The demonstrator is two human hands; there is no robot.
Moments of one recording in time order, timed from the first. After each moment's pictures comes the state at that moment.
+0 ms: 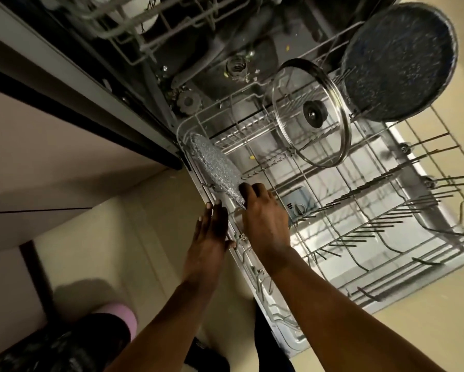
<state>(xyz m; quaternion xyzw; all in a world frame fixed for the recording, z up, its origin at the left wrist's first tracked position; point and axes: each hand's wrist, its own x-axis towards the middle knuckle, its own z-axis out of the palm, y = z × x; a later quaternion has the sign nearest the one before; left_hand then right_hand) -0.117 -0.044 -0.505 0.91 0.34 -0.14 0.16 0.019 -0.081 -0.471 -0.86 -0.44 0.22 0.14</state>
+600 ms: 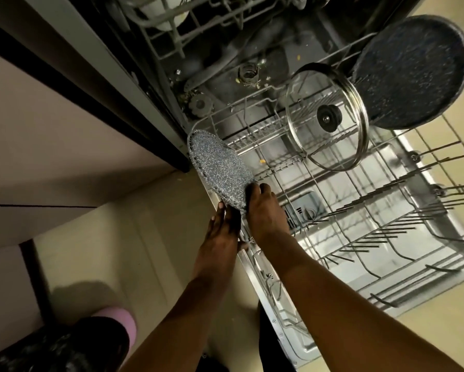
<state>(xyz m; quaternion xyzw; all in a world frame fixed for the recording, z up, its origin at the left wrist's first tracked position) -0.119 -0.038 -0.511 0.92 0.33 -0.11 0.19 0.011 -0.055 -0.509 -0.87 -0.40 0.29 0.09</state>
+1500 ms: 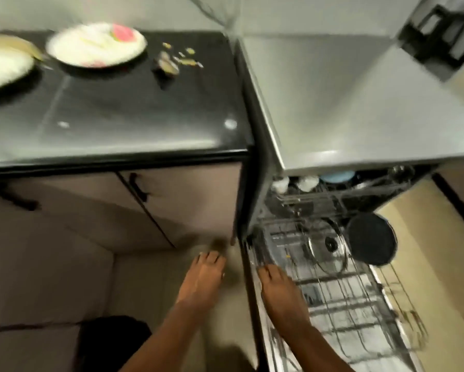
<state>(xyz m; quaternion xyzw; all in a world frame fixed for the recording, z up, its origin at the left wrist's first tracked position) -0.281 0.000 -0.191 0.90 0.42 0.01 0.15 -0.114 -0.101 -0.197 -0.77 -0.62 0.15 0.01</state>
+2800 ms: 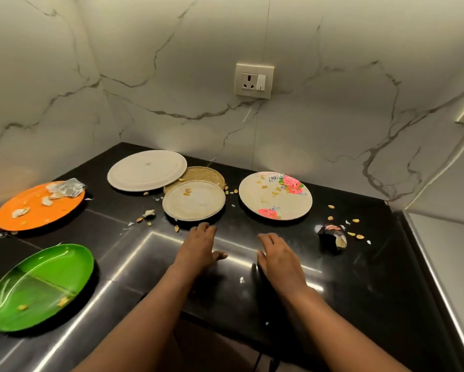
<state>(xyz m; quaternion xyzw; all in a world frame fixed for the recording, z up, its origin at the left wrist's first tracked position) -0.564 0.384 0.038 0.72 0.67 0.09 0.11 -0.352 0.381 0.010 -0.55 -0.80 0.03 0.24</state>
